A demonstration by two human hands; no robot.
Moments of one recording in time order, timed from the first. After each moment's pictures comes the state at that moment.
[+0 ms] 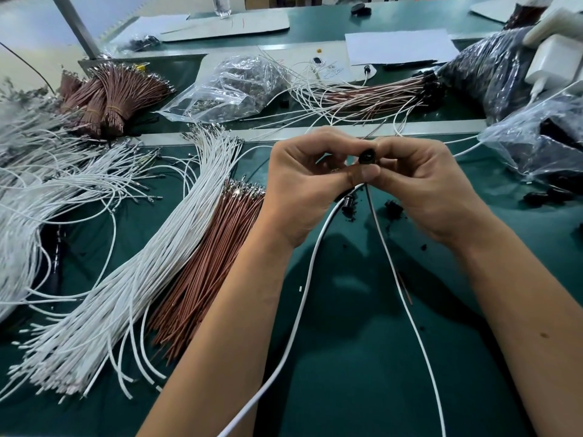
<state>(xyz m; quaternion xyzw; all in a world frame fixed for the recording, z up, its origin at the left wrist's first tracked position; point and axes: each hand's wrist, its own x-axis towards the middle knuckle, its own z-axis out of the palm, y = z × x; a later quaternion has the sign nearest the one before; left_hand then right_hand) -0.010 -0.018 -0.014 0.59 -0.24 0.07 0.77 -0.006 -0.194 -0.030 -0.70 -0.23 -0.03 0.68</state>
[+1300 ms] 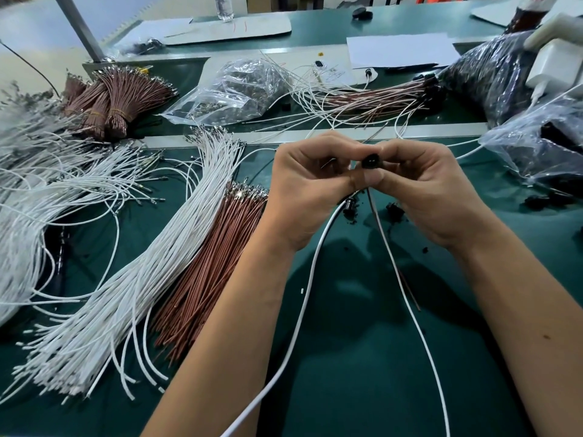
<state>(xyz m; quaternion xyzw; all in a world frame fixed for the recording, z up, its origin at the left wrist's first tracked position) -0.015 -0.022 -0.008 0.56 -0.23 0.03 0.79 -0.007 -0.194 -0.029 -0.65 -0.24 -0.03 0.72</state>
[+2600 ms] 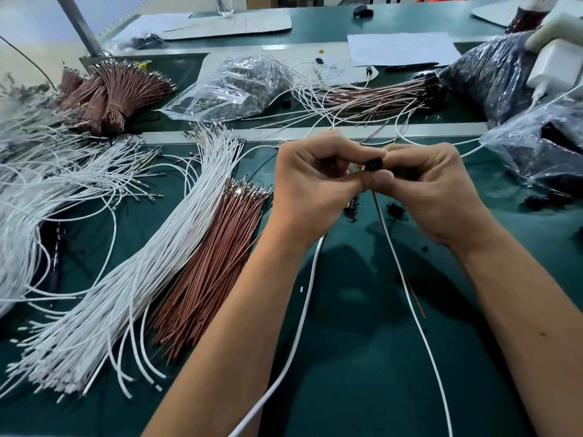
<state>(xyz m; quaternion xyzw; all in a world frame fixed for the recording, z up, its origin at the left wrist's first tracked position) -0.014 -0.025 -0.010 0.61 -0.24 0.13 0.74 -0.008 -0.196 -0.030 -0.69 -0.26 -0.08 0.67</state>
